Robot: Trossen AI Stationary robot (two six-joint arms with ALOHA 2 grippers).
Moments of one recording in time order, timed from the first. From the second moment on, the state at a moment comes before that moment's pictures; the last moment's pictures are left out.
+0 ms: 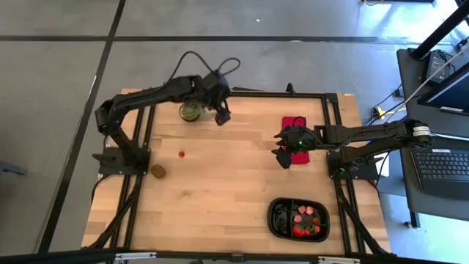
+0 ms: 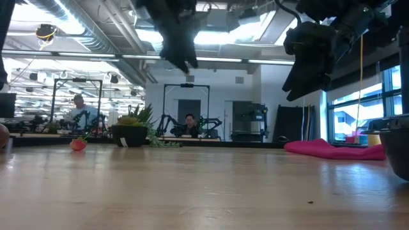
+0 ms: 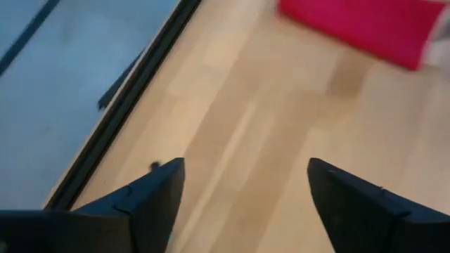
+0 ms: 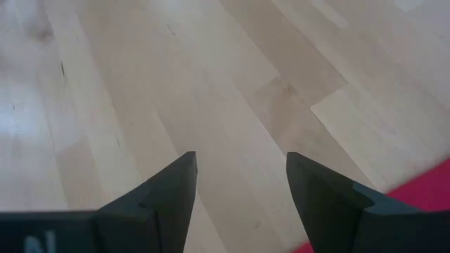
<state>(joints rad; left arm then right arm) 0.44 1.65 1.55 -0.83 -0.03 -0.03 -0.05 1.11 0.67 -0.38 0.11 0.52</state>
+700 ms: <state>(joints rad) 0.61 1.74 1.55 -0.83 -0.03 -0.10 -0.05 1.11 0.67 -0.30 0.12 0.43</state>
